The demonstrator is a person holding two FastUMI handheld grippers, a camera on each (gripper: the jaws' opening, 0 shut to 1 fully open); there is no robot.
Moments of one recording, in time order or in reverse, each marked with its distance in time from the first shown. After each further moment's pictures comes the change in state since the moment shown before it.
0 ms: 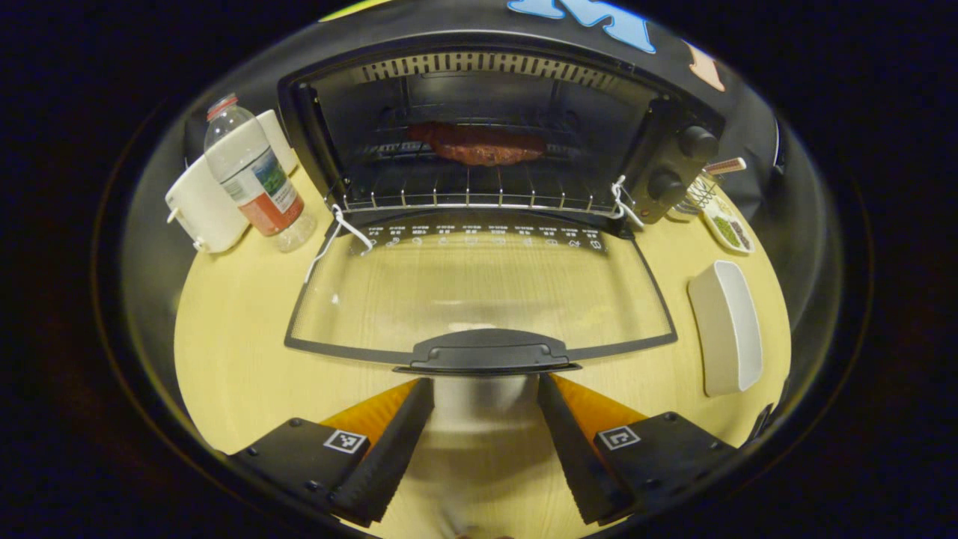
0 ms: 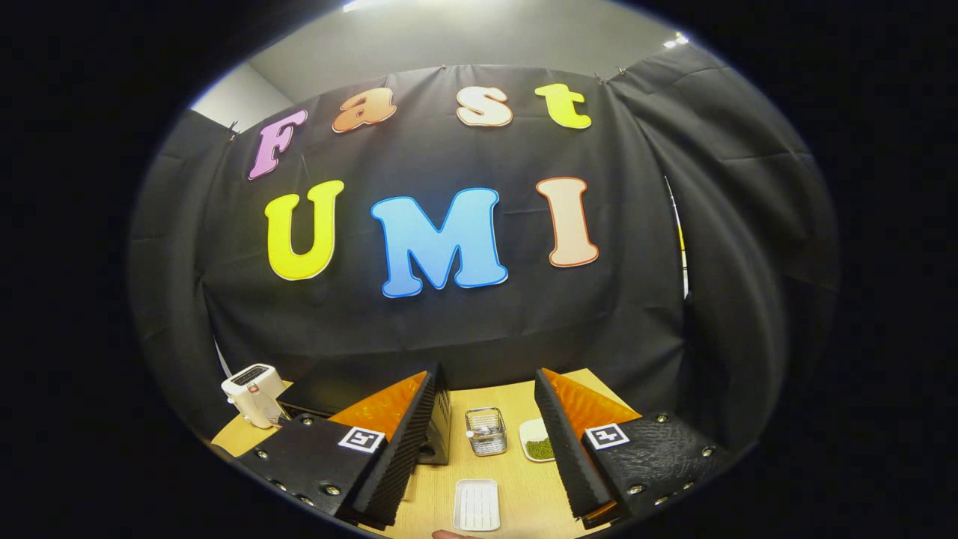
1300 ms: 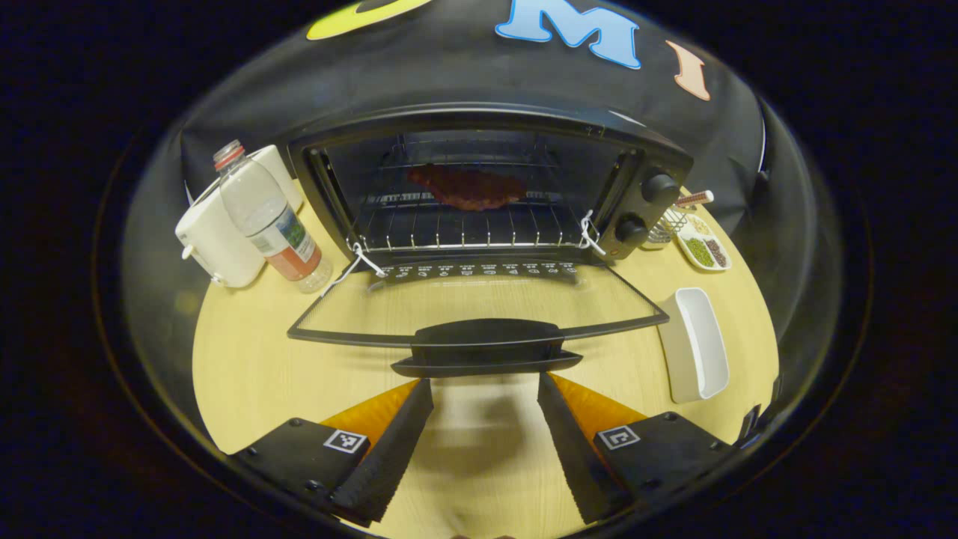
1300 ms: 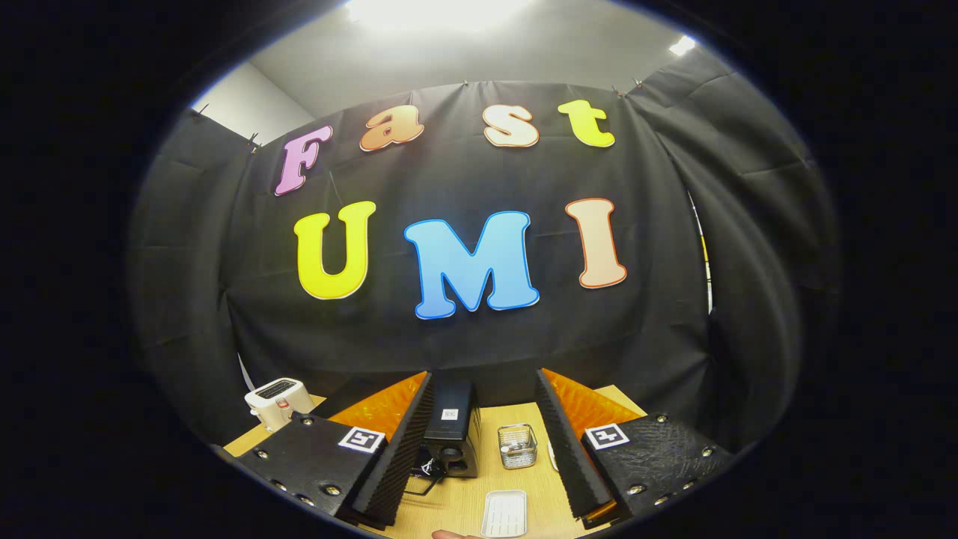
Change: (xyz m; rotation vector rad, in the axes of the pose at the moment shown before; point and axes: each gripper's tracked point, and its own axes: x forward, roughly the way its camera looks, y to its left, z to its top) left arm -0.049 -0.002 0.022 0.037 -0.090 -0.020; right arm -0.011 0.039 0.027 0.002 -0.078 0.088
